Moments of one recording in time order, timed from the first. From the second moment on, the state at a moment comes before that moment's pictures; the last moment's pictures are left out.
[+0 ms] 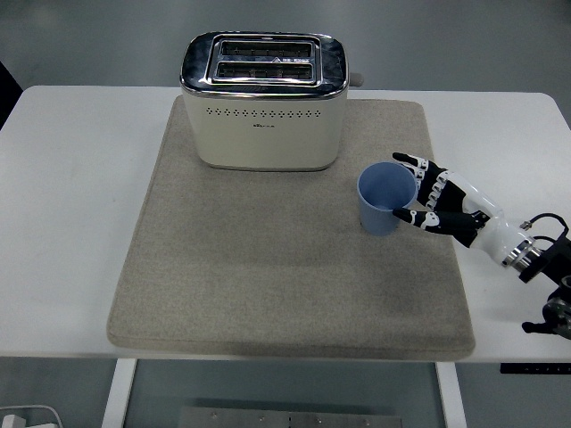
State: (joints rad) left arm 0.03 0.00 -0.05 -0.16 -0.03 -0.09 0.09; right arm 0.56 -0.59 0.49 1.23 -0.56 0.17 0.50
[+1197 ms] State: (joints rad) left arm 0.03 0.00 -0.05 -0.16 -0.03 -0.09 0.09; right arm 0.56 -0.53 0.50 1.13 -0.56 0.17 0.50
